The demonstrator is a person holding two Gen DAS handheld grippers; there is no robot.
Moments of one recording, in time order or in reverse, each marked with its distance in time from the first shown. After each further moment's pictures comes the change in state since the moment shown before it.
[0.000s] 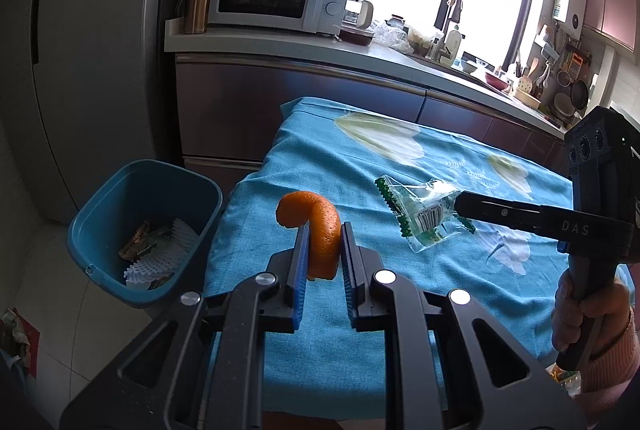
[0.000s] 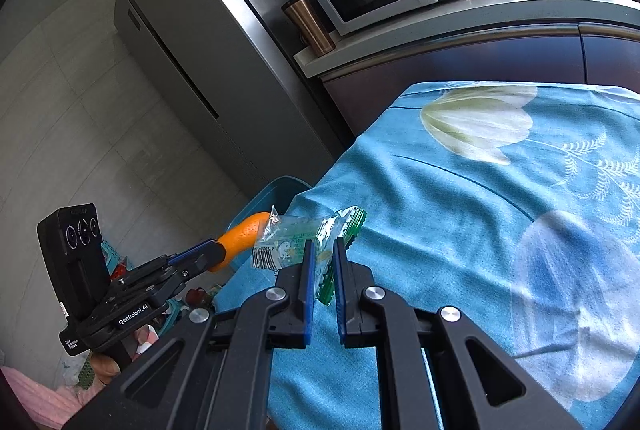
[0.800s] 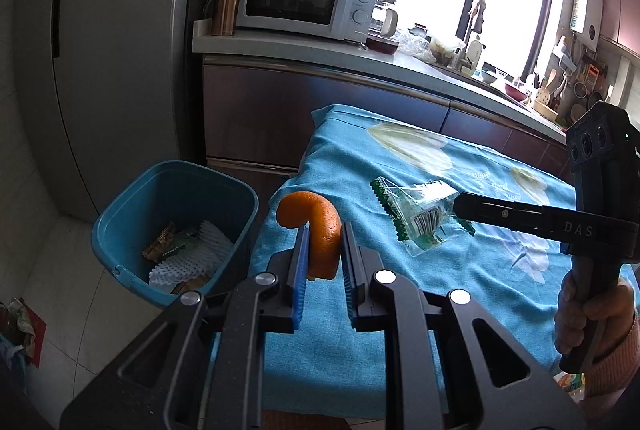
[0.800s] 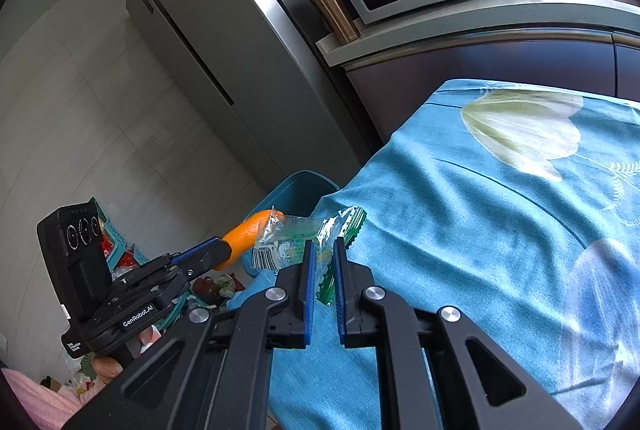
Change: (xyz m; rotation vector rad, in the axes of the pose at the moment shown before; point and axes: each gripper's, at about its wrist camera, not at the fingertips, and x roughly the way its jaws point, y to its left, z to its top) left arm -0.008 0.027 0.003 -0.038 -0.020 0.064; right arm 0.032 0.022 0.013 -0.043 0.043 0.048
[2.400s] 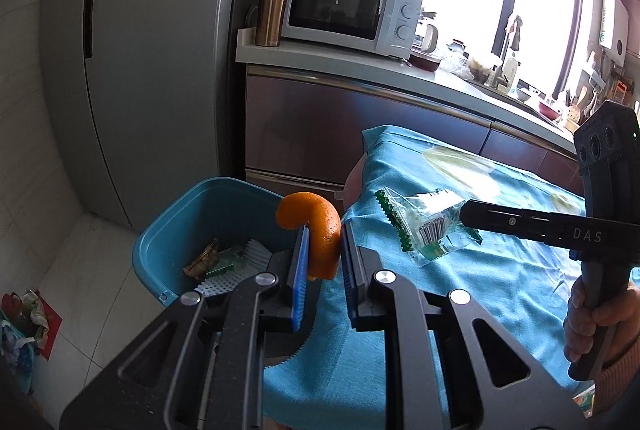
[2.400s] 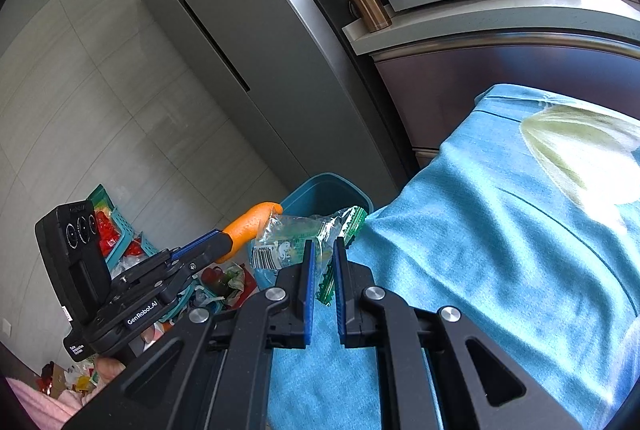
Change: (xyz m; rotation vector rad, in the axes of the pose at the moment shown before) left arm 0.001 0.047 0.018 -0.048 -0.041 0.114; right arm 0.040 0.020 0.025 -0.050 0.060 0.059
